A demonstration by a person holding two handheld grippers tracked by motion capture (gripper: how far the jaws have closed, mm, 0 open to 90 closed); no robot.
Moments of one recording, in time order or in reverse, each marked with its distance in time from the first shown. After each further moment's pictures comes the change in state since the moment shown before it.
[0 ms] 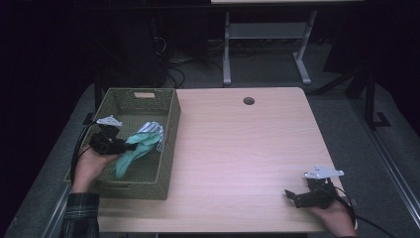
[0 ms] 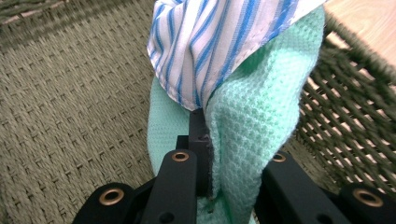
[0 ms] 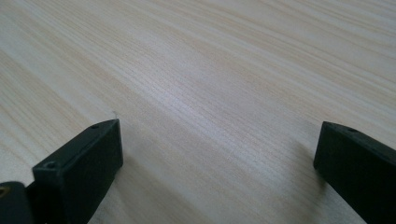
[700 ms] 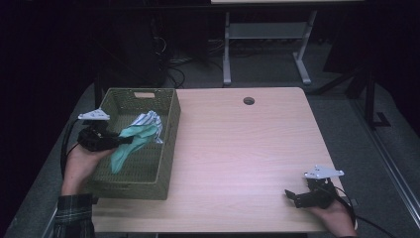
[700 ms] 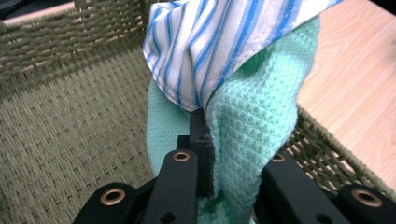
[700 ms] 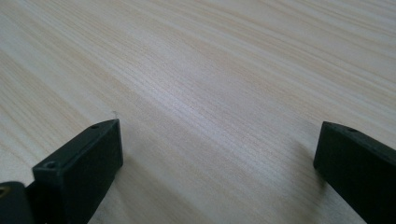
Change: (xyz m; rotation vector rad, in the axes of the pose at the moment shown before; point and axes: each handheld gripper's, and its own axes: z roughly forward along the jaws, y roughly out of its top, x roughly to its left) left arm -0.013 0.013 -0.040 -0.142 -0.048 -0.005; right arm 0.000 0.000 0.000 0.000 0.000 -0.001
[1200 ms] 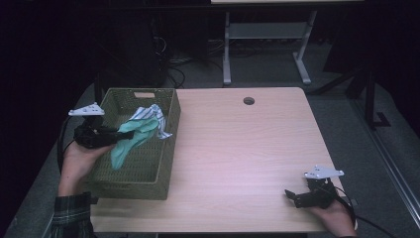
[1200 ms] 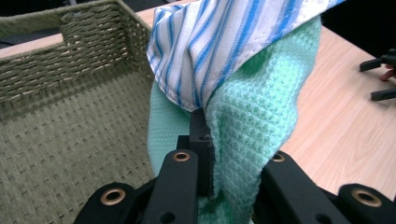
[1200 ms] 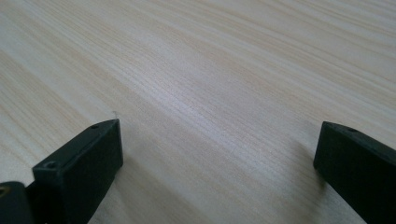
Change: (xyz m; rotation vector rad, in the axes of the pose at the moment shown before) left arm -0.011 0.013 -0.014 -0.083 -0.064 -0.003; right arm 0.000 0.000 0.000 0.000 0.000 0.002
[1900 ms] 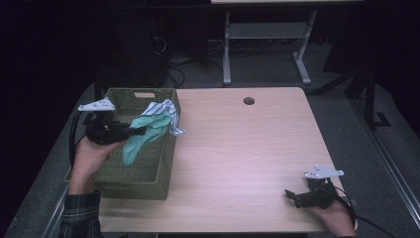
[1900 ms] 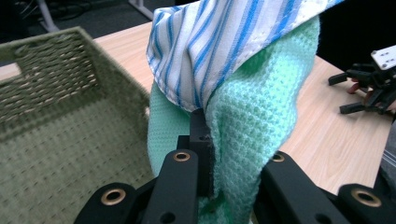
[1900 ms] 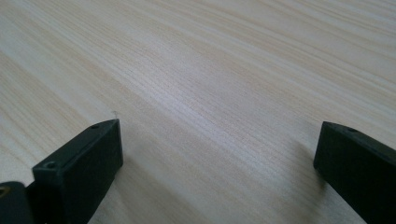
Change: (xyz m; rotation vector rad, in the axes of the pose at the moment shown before) left arm -0.024 0.022 0.015 -0.042 -0.074 0.035; right arm 0.000 0.000 0.000 -0.001 -0.001 0.000
